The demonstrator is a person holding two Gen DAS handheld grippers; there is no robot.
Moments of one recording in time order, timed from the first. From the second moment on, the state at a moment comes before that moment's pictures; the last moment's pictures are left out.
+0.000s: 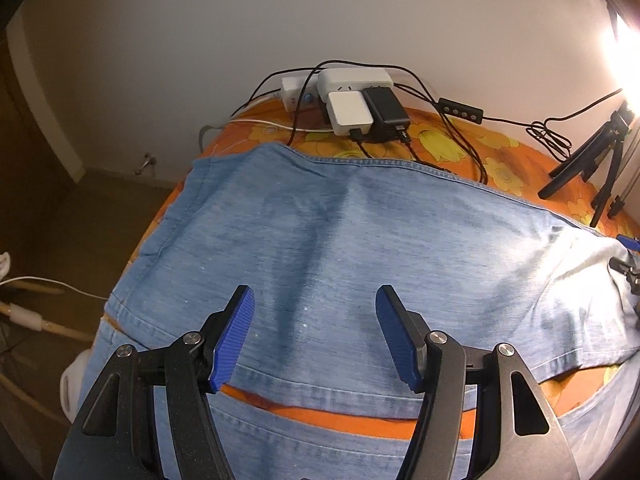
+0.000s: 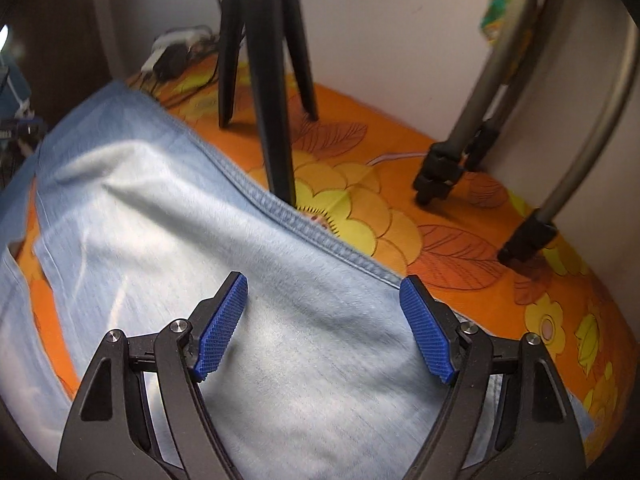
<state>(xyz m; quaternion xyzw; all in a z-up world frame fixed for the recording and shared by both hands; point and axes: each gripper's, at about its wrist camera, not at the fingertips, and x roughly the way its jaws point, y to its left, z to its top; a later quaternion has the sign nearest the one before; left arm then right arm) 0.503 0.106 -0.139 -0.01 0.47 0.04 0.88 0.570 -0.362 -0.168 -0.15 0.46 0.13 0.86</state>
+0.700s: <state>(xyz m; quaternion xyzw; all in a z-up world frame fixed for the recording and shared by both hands) 0.511 0.113 -0.135 -0.08 0.46 0.03 0.88 0.481 -0.332 -0.114 -0.16 0.40 0.15 0.89</state>
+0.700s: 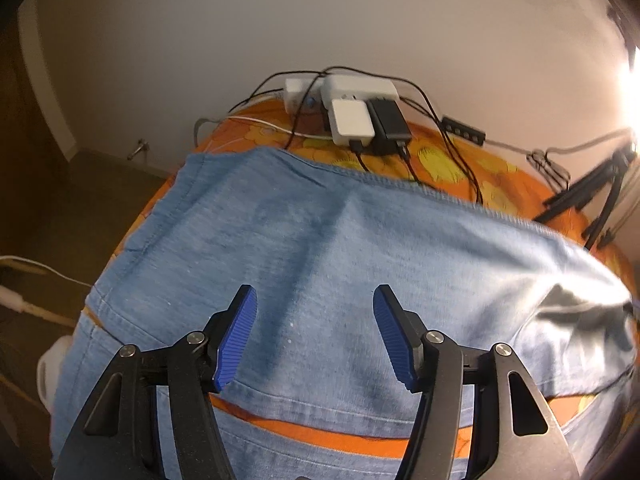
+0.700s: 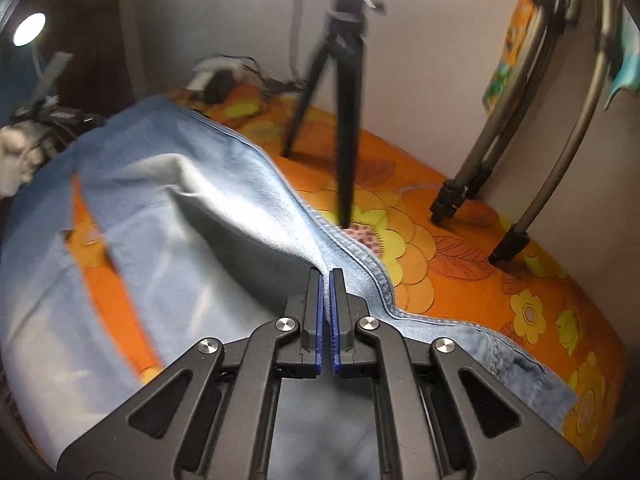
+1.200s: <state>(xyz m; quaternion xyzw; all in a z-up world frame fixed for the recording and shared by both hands) 0.496 0.146 -0.117 -0.13 0.45 0.04 0.88 0.343 -0.311 -0.131 -0.07 0.47 0.23 0.85</state>
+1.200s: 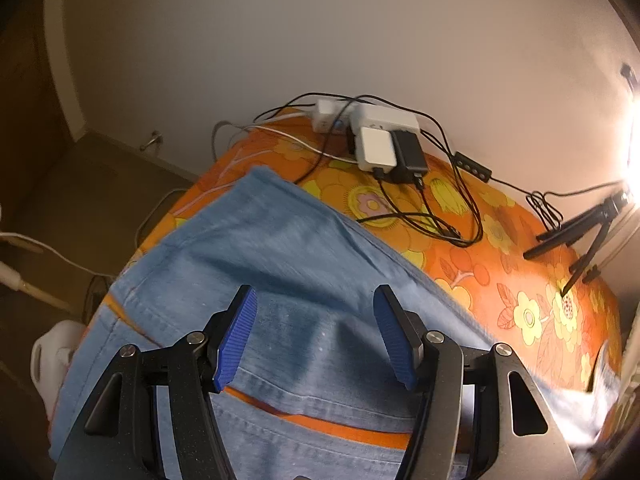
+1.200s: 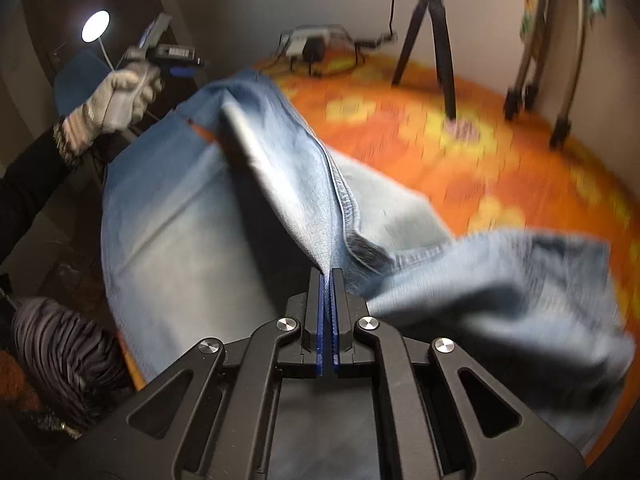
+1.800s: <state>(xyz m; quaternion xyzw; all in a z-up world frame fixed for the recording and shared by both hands) 0.537 0.140 -0.162 -0.14 0.49 0.03 0.86 0.368 -0.283 -0.085 -0.04 0.47 0.28 0.84</state>
